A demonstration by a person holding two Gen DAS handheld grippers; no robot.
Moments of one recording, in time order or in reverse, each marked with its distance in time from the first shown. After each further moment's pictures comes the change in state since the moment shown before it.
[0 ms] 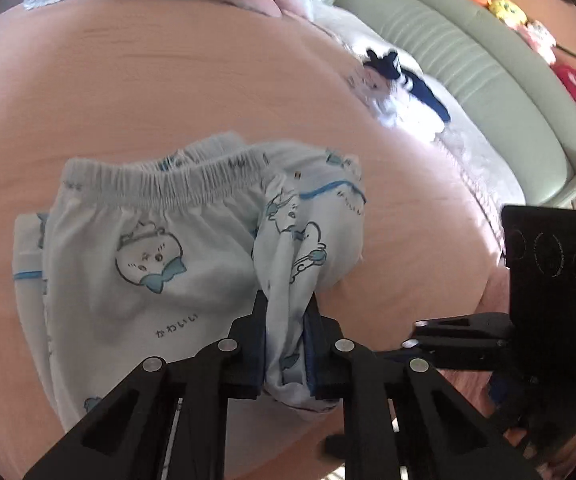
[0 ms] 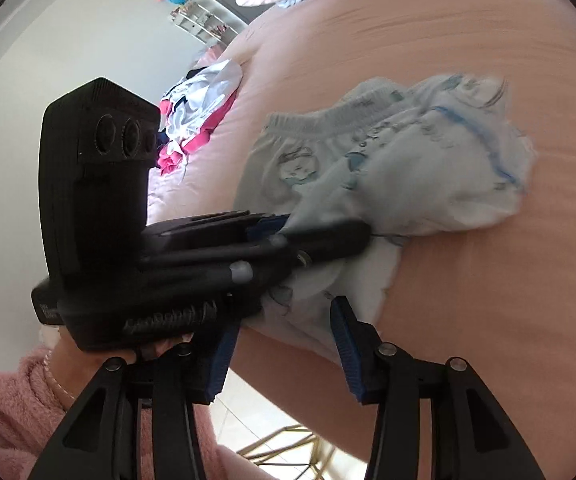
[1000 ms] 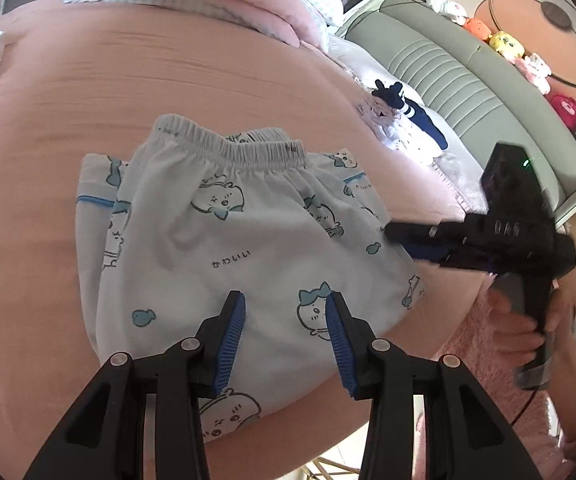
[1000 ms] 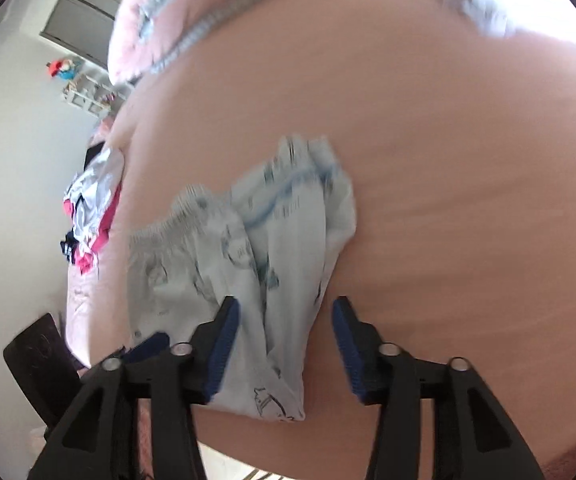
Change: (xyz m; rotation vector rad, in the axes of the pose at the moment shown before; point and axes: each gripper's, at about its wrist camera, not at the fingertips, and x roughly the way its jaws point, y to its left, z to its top) left arm -0.025 0.031 -0.051 -0.052 -0.113 -0.016; right arm -0.042 -0.071 0.026 0.286 -0.065 -0.243
